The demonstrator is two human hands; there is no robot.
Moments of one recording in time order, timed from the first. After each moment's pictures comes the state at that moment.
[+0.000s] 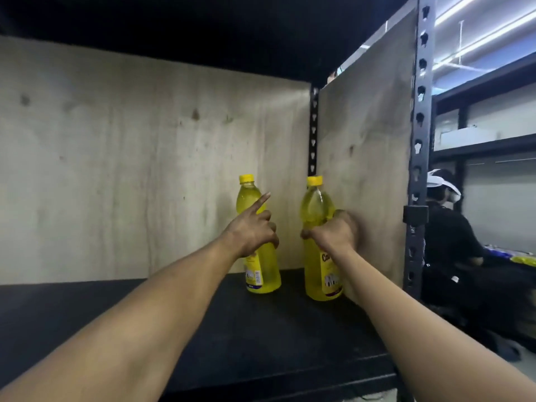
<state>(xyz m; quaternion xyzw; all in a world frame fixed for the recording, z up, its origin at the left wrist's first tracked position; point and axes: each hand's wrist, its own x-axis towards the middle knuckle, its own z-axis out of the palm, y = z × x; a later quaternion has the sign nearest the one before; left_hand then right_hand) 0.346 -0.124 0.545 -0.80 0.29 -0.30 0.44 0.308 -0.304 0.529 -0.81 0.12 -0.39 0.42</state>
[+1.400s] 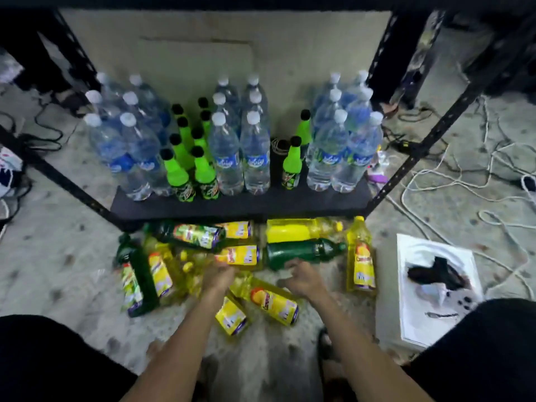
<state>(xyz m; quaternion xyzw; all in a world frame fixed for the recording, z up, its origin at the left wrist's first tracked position) -0.073 0.067 -0.014 -0.71 -0.42 0.19 -0.53 -0.060 -0.132 -0.006 -0.87 0.12 0.32 0.36</state>
